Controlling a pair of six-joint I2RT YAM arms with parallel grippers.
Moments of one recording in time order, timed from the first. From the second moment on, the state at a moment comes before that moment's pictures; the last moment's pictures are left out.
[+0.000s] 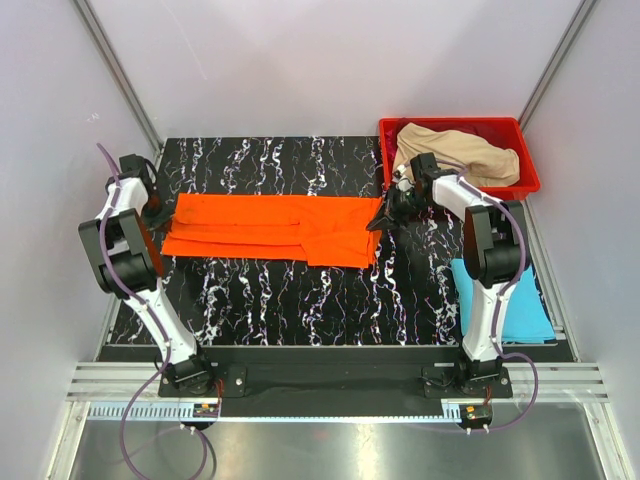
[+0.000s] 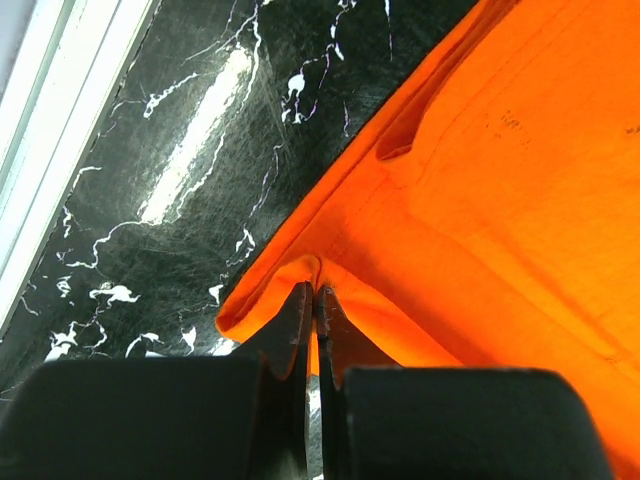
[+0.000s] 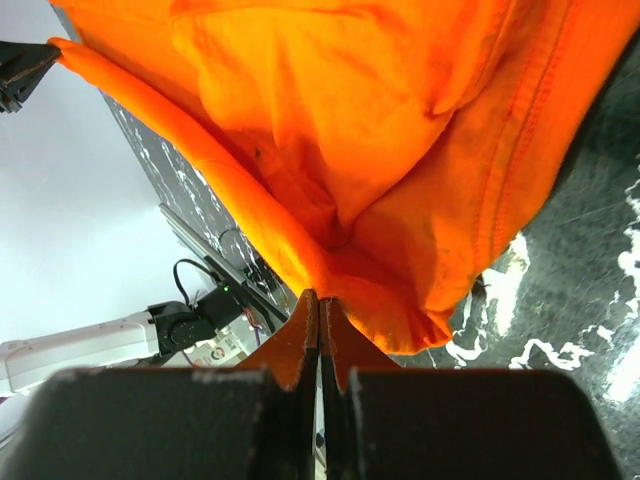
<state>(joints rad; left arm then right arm) 0.36 1.98 1.53 -0.75 -0.05 -0.29 0.18 2.05 1.49 -0.64 -0.77 0.52</state>
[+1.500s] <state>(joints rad) 0.10 1.59 1.05 -0.54 0.17 -0.41 0.71 2.10 1.72 -0.66 -0.45 0.53</state>
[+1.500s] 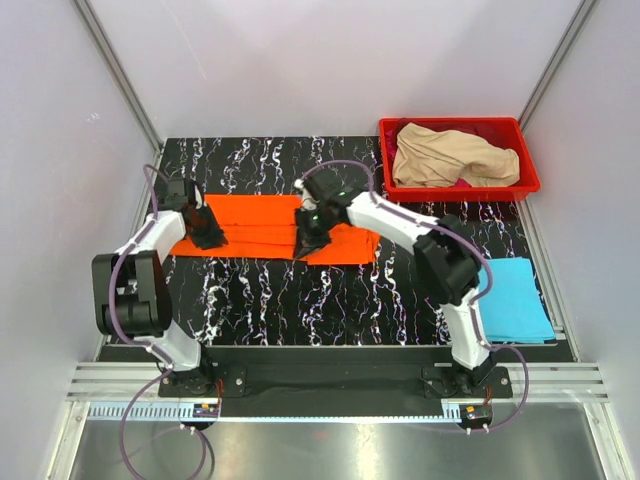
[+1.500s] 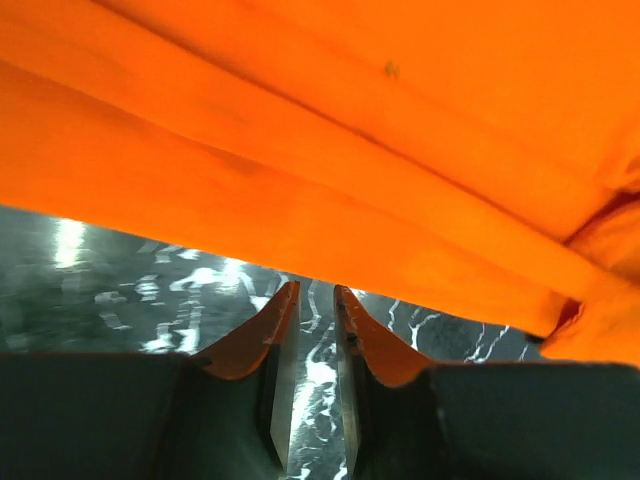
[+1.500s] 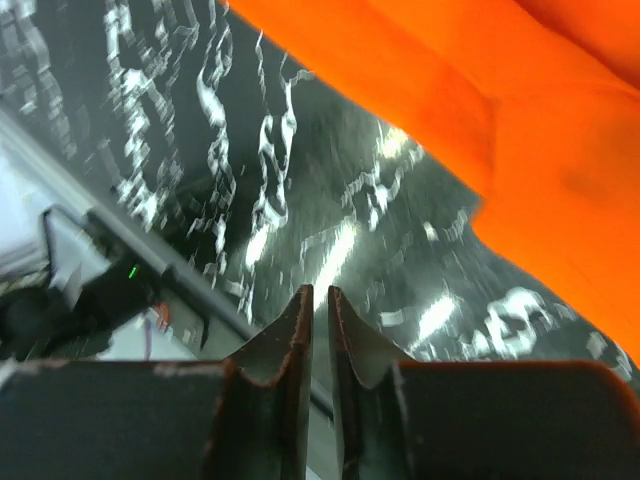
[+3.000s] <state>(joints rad) 0.11 1.79 1.08 -0.45 0.18 -0.48 0.78 2.42 2.07 -0.65 0.02 0.63</state>
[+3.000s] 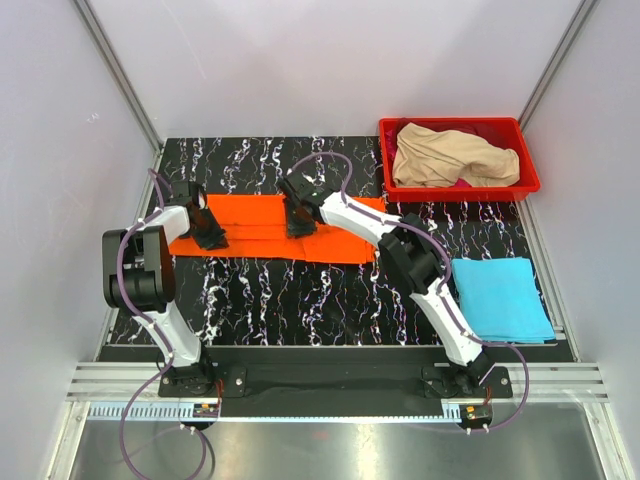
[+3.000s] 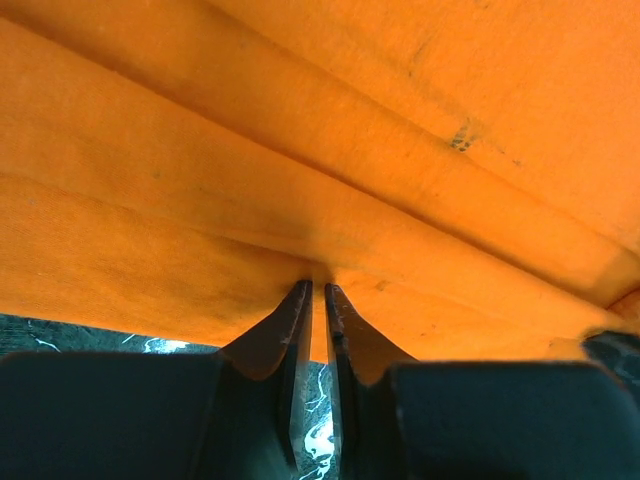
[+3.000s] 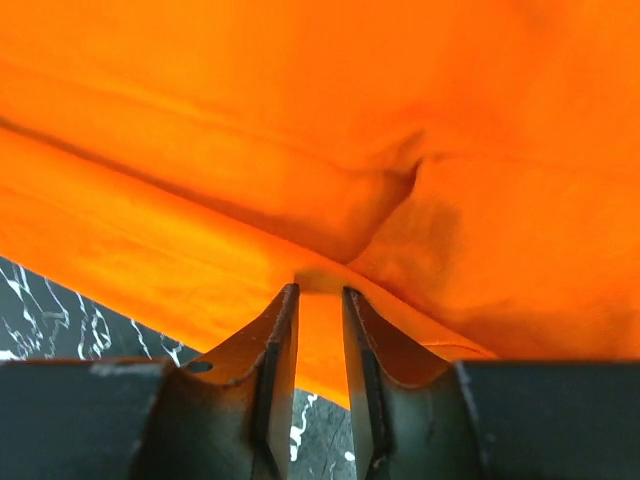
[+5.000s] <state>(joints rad) 0.15 1.77 1.09 -0.47 0.16 -0.54 0.83 2.36 1.90 -0.45 0.14 0.65</state>
